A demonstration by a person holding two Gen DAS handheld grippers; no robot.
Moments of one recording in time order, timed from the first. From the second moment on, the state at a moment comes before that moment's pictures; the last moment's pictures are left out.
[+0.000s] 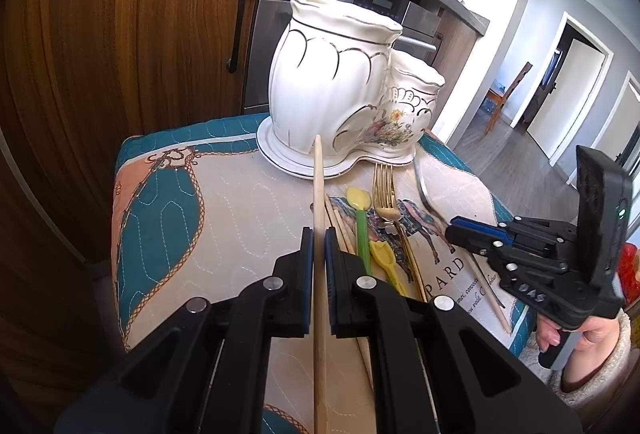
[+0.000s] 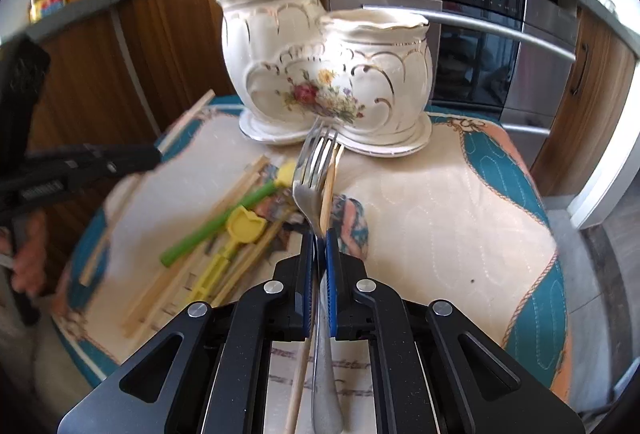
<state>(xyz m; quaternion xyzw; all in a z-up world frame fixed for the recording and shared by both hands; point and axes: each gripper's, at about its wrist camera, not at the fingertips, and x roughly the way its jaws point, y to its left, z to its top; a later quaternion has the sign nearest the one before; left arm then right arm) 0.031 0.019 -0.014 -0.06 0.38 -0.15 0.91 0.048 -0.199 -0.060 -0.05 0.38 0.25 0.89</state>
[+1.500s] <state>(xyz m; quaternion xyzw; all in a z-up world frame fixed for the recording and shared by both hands) 0.140 0.003 0.141 -0.09 0.10 -0.11 0.98 0.174 -0.232 0.059 0.15 0.10 0.21 0.96</state>
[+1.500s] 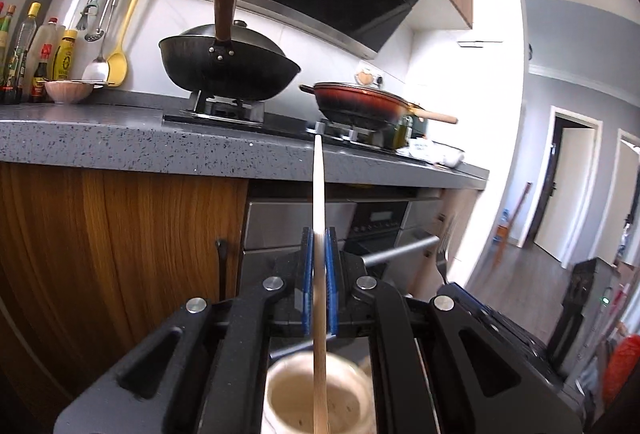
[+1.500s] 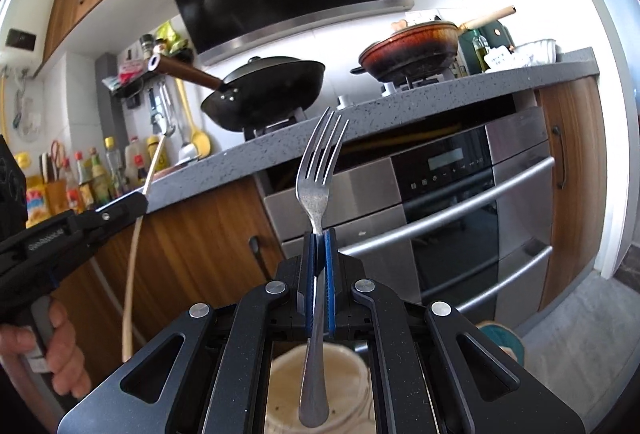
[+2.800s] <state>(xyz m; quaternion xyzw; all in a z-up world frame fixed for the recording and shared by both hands) 0.112 0.008 0.070 -0.06 0.16 -0.10 0.98 0.163 -0.206 0.014 0.03 0.17 0.18 0.97</state>
